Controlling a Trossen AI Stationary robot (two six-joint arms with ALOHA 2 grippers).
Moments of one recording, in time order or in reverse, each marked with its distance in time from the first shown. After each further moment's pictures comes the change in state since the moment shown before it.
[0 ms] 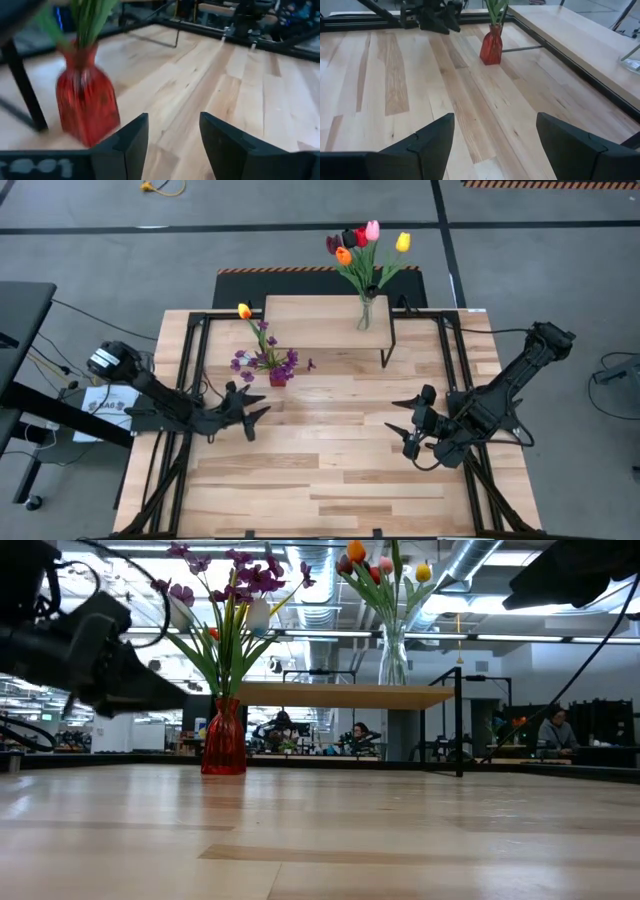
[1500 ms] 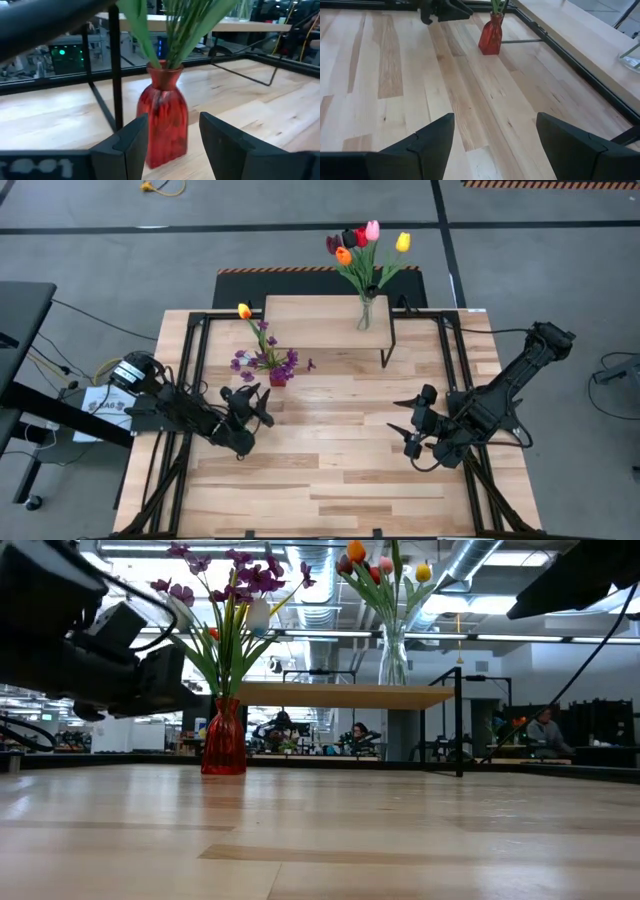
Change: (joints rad) left arm 0.011 0.255 0.280 -0.505 -0.527 -0.510; right arm 0.000 0.000 0.000 -0.072 -0.027 -0.010
